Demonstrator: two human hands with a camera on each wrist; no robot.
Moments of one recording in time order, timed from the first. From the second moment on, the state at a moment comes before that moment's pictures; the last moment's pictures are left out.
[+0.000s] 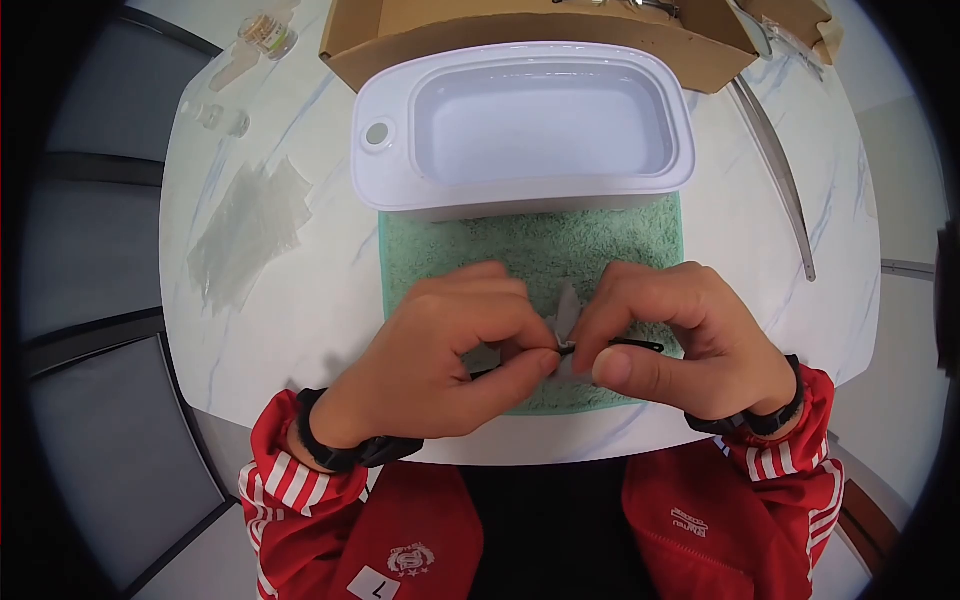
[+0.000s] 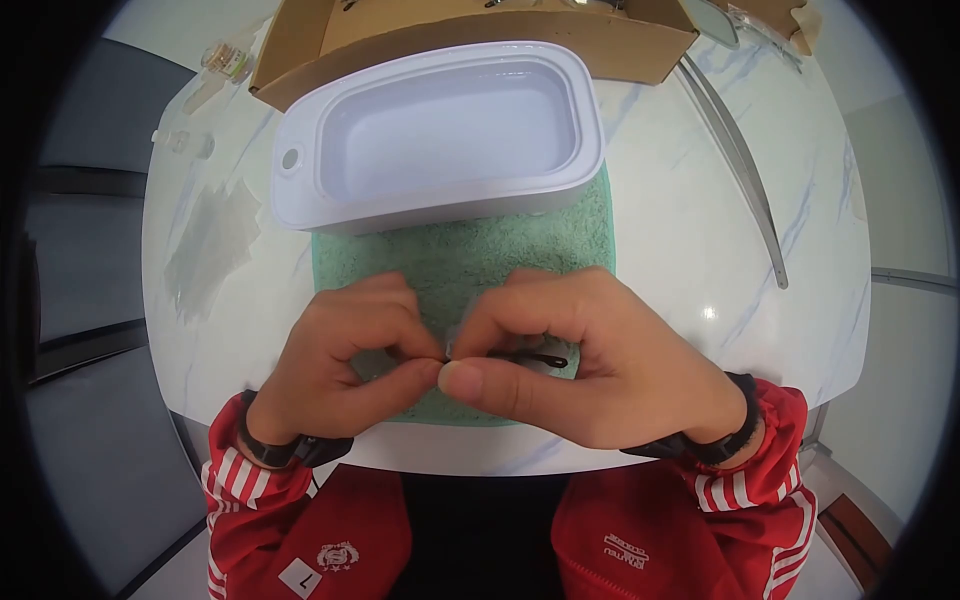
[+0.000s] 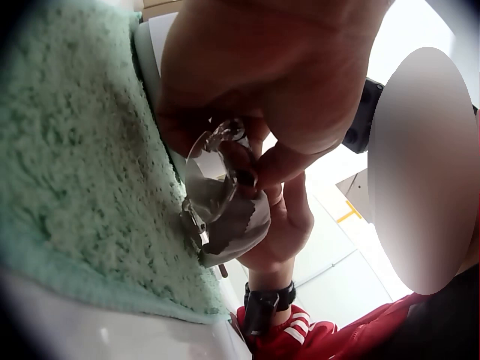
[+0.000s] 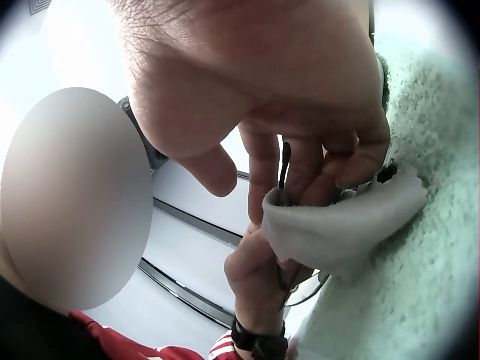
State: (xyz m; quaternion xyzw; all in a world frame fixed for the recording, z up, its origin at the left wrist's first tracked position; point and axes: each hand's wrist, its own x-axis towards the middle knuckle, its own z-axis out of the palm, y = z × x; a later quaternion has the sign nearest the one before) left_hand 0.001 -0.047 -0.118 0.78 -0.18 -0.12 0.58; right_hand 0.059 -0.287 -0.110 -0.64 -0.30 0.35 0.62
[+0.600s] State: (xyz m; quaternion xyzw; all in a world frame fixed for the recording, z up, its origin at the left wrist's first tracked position) left_hand -0.006 -0.033 -0.116 0.76 -0.08 -0.09 0.64; right_hand 0.064 -0.294 -0.107 -0.67 -0.19 0.28 0.66
